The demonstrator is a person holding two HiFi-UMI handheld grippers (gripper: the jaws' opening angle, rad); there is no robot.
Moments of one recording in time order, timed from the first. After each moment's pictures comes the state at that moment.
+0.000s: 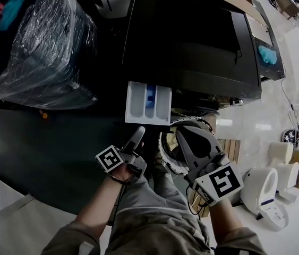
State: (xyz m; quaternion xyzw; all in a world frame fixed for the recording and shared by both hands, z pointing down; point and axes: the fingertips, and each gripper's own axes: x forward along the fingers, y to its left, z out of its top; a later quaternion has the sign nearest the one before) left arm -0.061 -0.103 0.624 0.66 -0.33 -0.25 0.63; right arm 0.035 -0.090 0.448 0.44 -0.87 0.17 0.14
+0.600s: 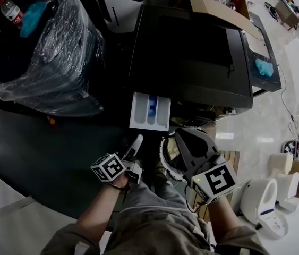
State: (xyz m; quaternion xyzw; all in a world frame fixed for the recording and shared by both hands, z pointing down) left arm -0.102 -0.093 0.580 0.73 -0.46 -0.10 0.50; right arm 0.034 -0.088 0.402 0.43 -0.88 0.14 0.14
